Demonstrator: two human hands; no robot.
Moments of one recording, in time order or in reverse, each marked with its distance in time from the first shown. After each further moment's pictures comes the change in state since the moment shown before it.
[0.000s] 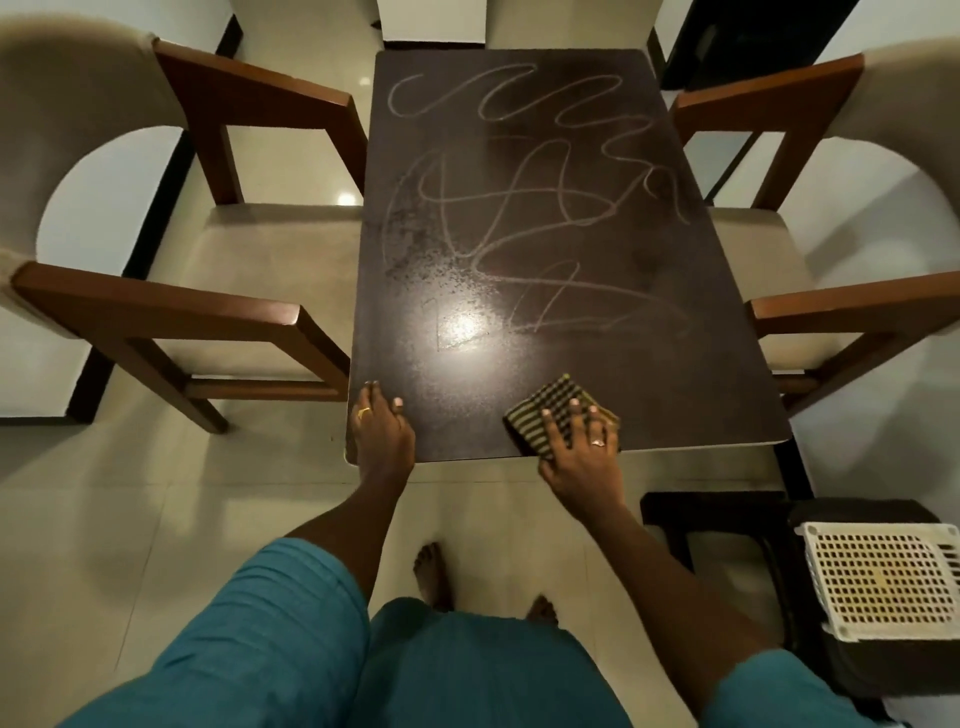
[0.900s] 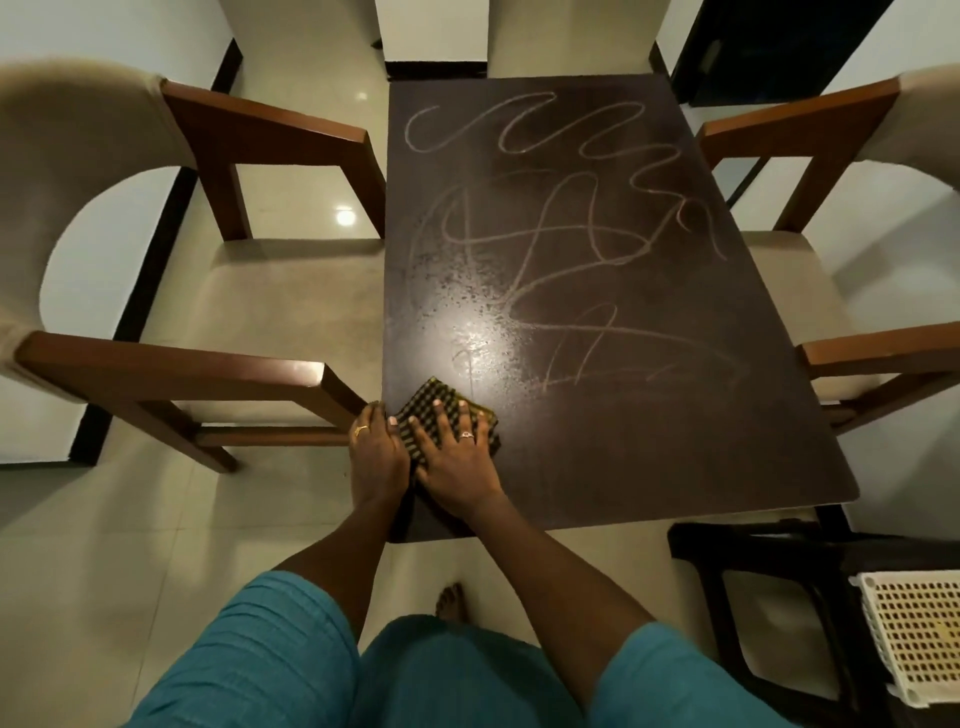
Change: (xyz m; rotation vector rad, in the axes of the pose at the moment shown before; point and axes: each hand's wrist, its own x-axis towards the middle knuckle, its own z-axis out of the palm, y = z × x) left_hand 0.083 -0.015 -0.023 -0.060 -0.030 0.069; right_hand 0.122 -0.173 -0.025 0.154 -0.103 -0.273
